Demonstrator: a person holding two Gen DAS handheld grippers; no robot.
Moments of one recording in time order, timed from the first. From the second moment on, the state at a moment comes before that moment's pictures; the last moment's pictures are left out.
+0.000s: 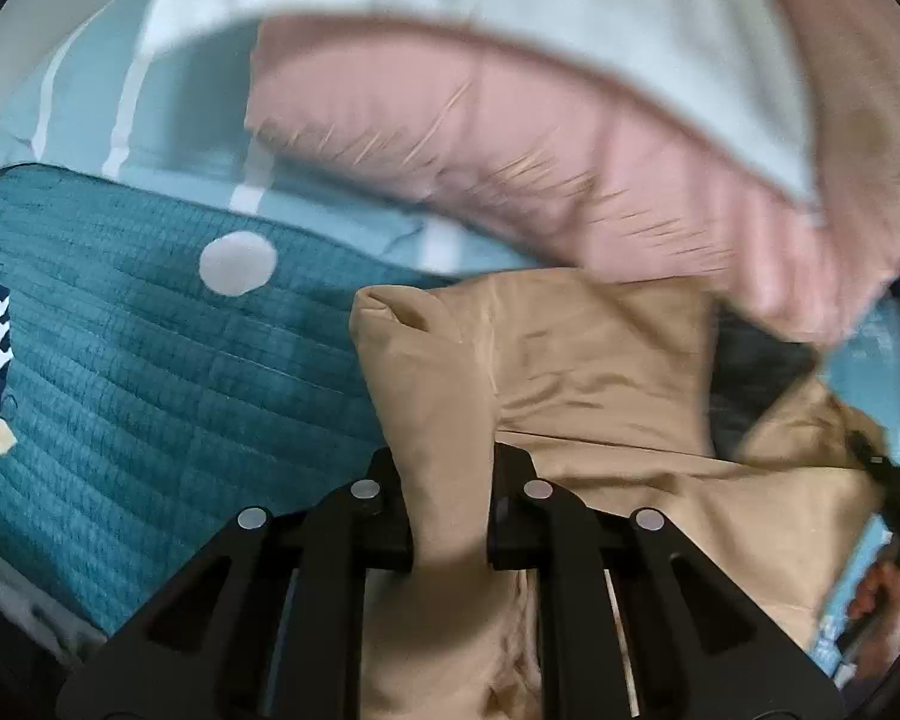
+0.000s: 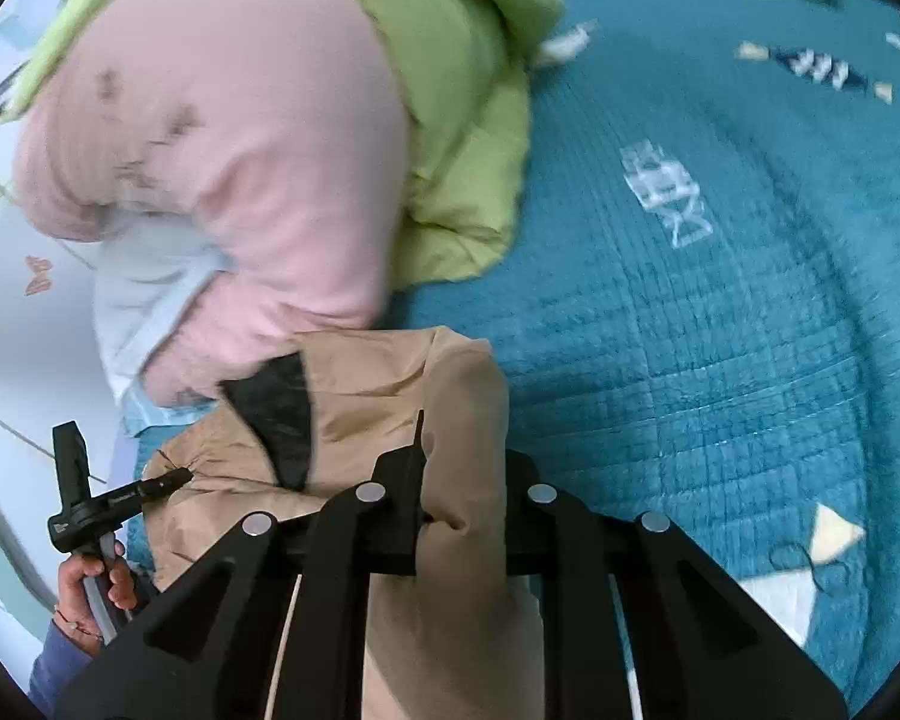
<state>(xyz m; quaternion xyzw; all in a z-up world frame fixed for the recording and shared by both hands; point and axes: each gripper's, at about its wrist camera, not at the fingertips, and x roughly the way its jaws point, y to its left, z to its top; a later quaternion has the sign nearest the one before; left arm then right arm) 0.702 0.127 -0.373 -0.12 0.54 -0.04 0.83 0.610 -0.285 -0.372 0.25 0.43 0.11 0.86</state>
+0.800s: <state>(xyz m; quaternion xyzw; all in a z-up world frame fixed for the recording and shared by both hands) 0.364 0.156 -0.307 -0.07 0.51 -0.14 0.84 0.312 -0.265 -0.294 0.16 0.43 0.14 0.87</state>
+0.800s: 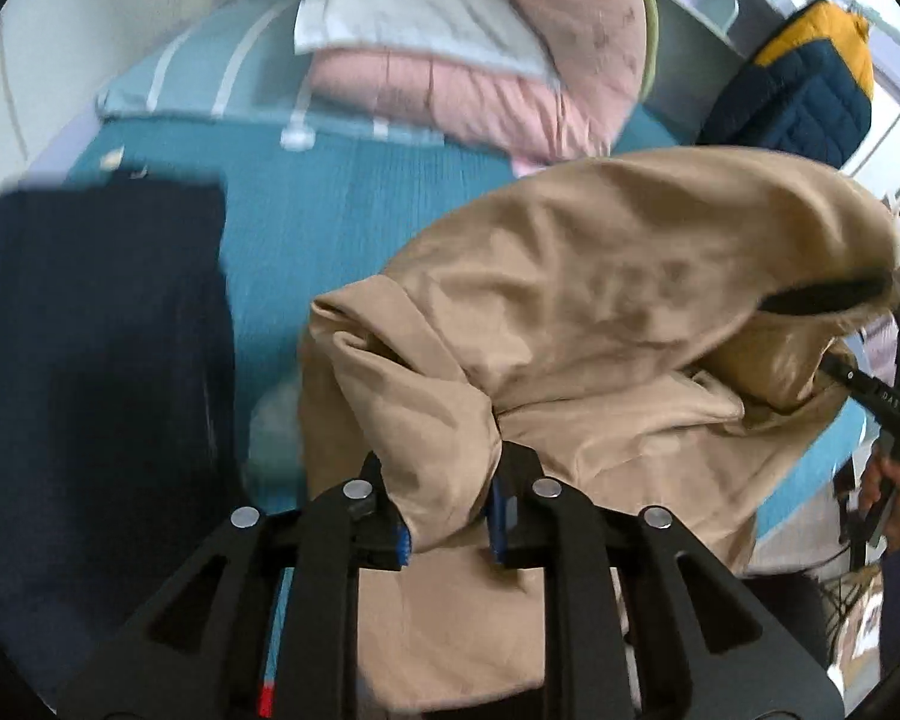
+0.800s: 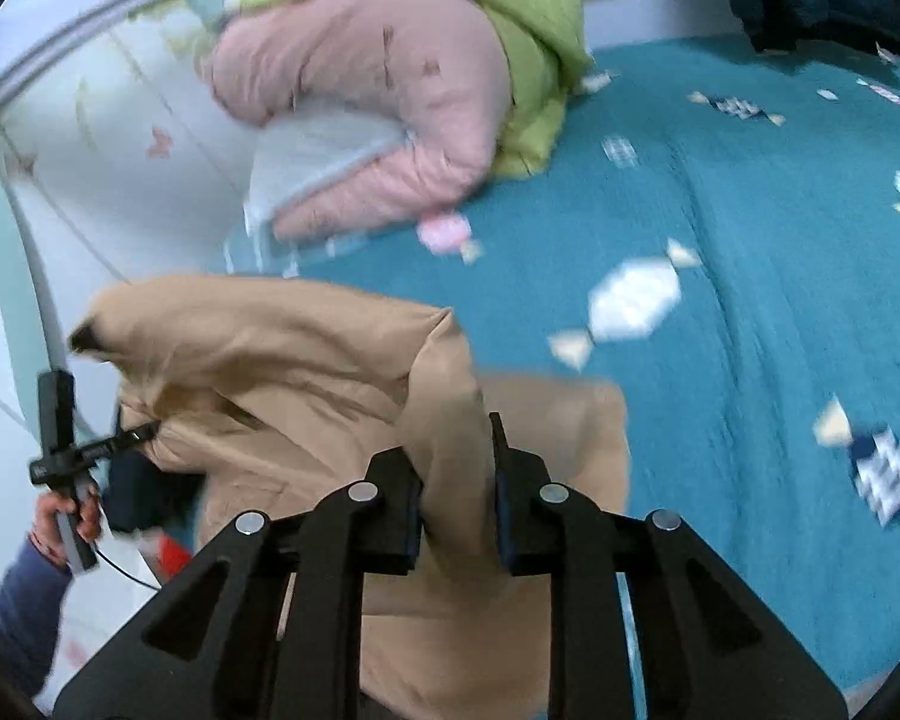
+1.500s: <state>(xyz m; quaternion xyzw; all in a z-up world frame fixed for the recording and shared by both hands) 0.239 0.210 -0.292 -0.10 0.46 -0.06 0.88 0.203 -0.264 -0.281 0.19 0.46 0.11 0.86</state>
